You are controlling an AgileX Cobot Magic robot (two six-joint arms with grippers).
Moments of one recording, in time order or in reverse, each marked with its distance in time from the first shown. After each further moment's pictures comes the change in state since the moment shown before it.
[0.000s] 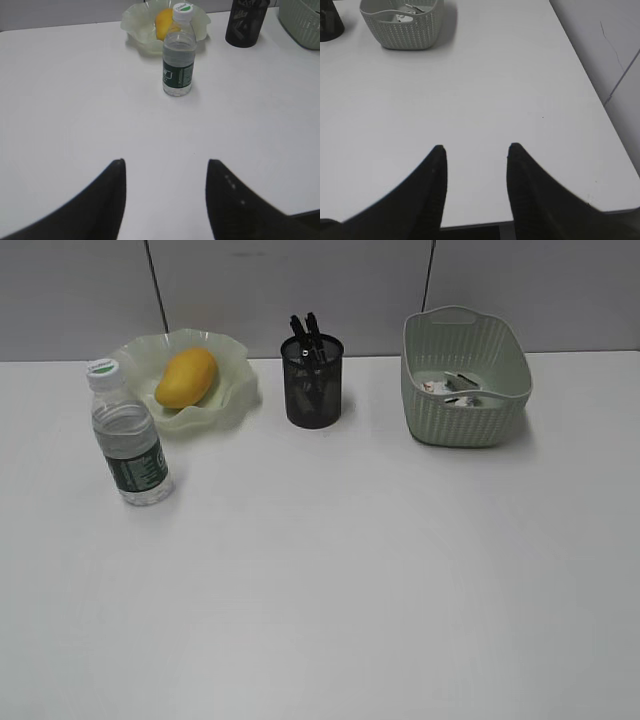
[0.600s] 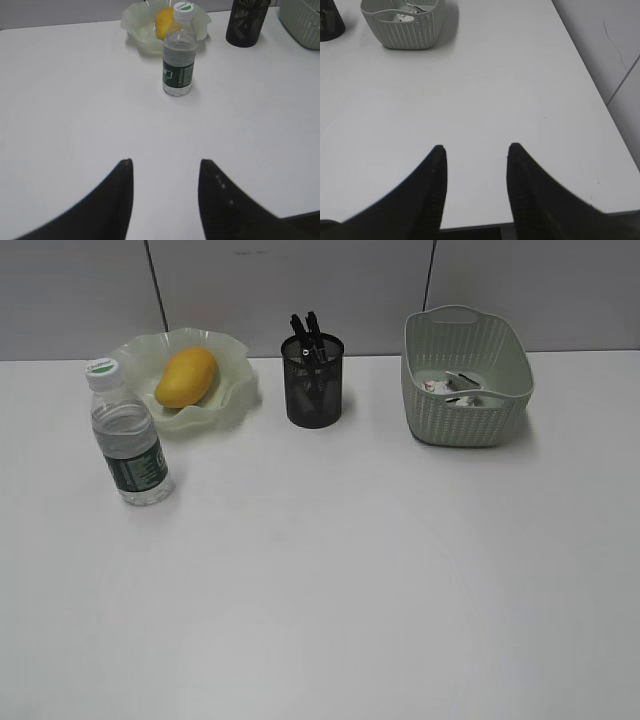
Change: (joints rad) left arm 0.000 0.000 0.001 0.000 0.000 -0.003; right arm 0.000 0.000 0.000 0.003 0.000 0.000
